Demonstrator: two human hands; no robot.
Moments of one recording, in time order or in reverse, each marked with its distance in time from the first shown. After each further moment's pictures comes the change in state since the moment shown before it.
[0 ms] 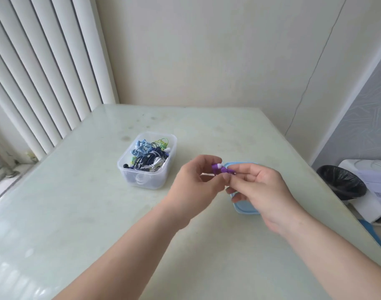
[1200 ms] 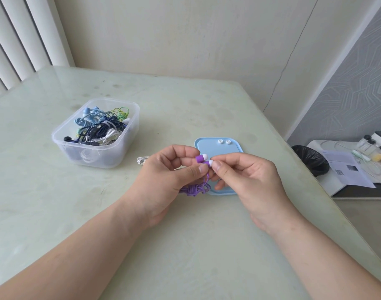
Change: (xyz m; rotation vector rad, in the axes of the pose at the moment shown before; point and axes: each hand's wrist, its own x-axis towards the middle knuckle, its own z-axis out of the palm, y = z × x) left_hand 0.009 -0.042 0.015 -0.351 -0.101 -0.080; right_hand -0.002 0.041 -0.032 0.001 0.015 -0.171
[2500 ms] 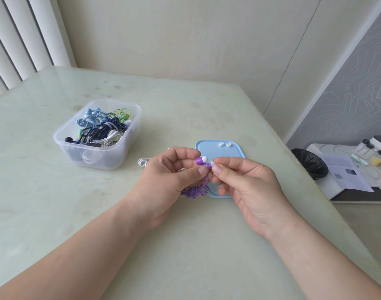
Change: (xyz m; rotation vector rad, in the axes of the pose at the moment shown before) left_hand 0.003 -0.001 -0.001 -0.012 0.004 -0.027; right_hand 0.002 -0.003 0.004 0.235 0.044 0.215
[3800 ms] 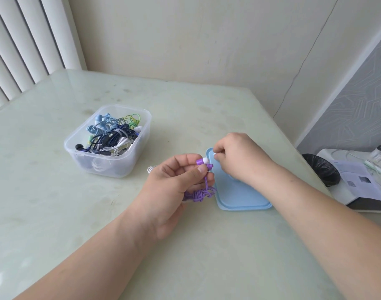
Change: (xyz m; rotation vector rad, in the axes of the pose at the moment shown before) left_hand 0.003 0.005 -0.006 -0.170 0.088 -0.056; right_hand 0.112 -0.018 0.019 -1.552 -0.101 -0.247
